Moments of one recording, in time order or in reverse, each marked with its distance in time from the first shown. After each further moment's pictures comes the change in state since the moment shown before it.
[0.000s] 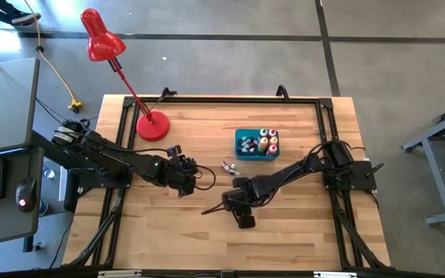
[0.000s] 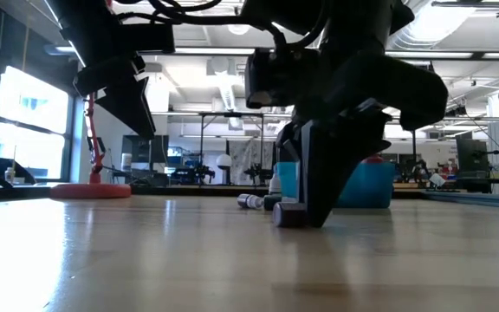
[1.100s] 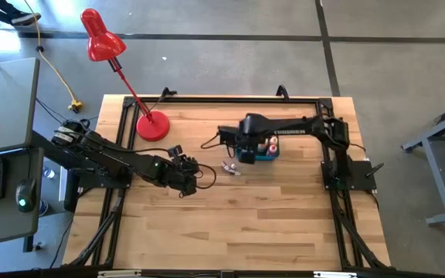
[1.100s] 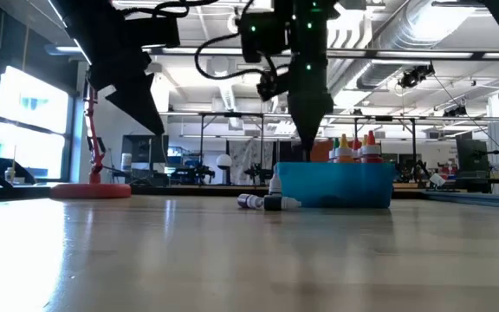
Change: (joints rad) left arm 0.000 0.000 0.000 0.053 -0.025 -0.024; right arm -0.432 -0.063 0.319 -0.641 0.410 -0.145
